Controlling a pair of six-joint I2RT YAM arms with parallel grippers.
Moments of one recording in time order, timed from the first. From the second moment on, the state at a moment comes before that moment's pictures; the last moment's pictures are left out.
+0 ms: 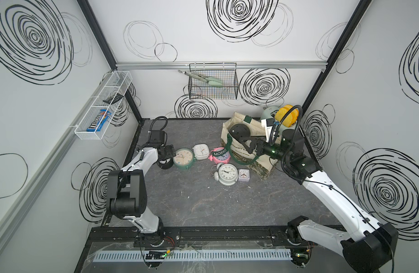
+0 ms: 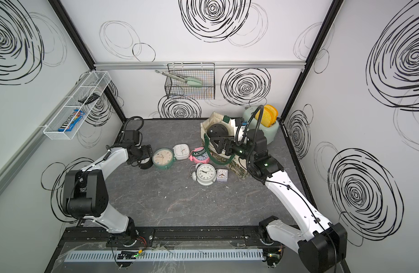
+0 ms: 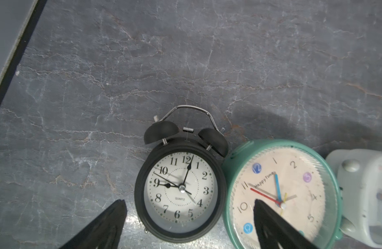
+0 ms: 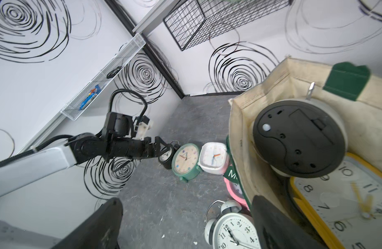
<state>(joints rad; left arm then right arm) 0.06 1.65 1.09 -0.52 -0.09 -0.36 0.43 1.09 0.99 -0.13 -0.43 0.51</state>
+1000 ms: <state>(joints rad) 0.10 1.80 1.12 -0.49 -0.10 -0.44 0.44 1.10 0.95 -0.13 -0.50 0.51</state>
